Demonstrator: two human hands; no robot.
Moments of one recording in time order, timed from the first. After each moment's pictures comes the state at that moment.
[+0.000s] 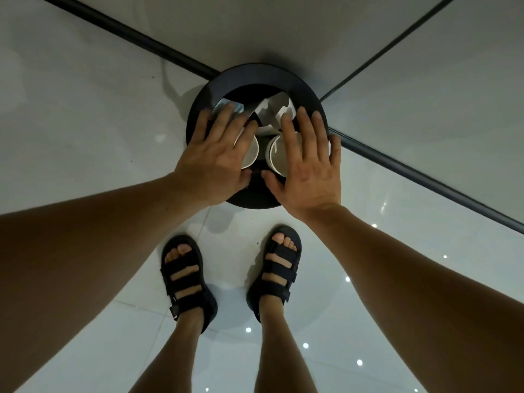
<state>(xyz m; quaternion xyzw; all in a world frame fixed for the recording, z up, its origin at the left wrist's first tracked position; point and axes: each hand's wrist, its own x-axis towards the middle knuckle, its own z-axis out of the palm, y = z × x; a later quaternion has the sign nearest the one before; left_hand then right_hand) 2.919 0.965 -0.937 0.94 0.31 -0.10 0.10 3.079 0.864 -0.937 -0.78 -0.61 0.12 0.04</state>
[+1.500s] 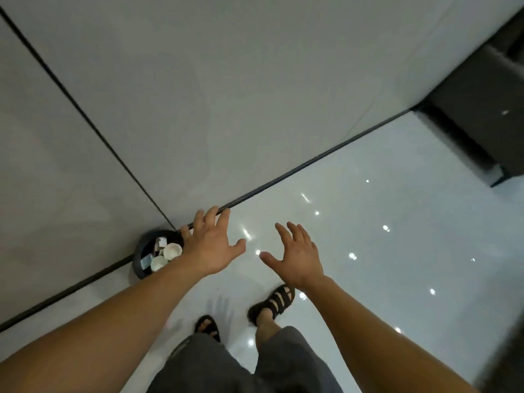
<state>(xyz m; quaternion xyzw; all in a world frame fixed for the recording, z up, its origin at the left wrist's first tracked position) 3.003 0.773 -0.403 0.96 0.11 -0.20 0.18 3.022 0.563 -0.416 -0.96 -0.10 0.23 0.13</state>
